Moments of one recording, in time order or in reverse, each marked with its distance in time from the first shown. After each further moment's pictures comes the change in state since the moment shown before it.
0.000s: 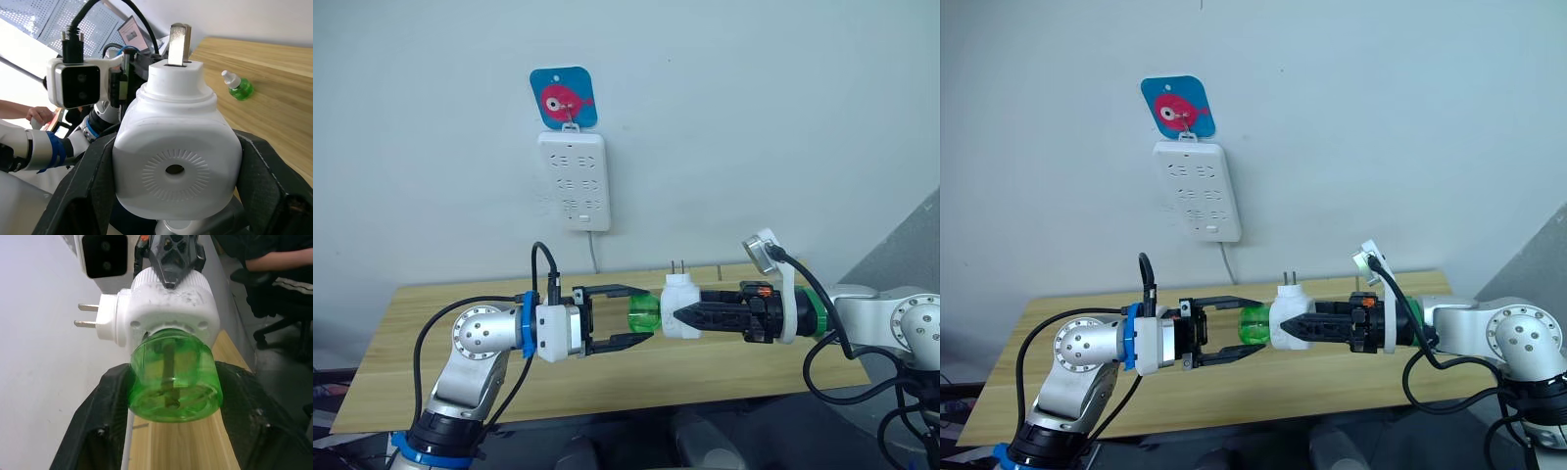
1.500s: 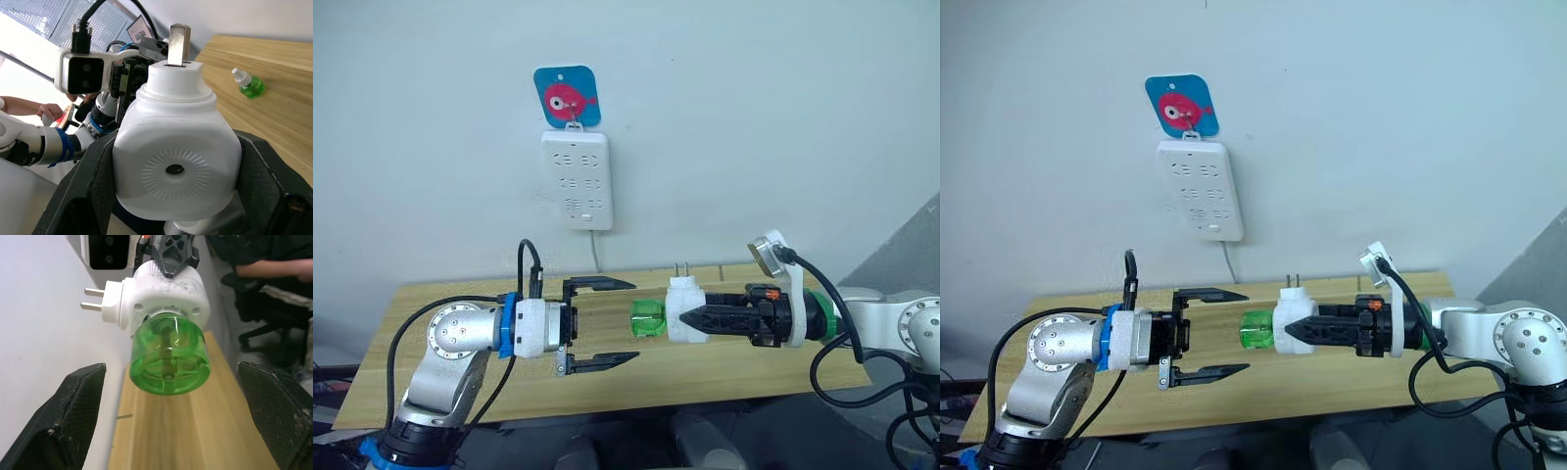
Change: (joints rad) left arm 0.049 0.052 0.064 -0.066 -0.076 0.098 -0.034; right arm 0.029 -0.028 -0.014 -0.005 0.022 -0.005 0.047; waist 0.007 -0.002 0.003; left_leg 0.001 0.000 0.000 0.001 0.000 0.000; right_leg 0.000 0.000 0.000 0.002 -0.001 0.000
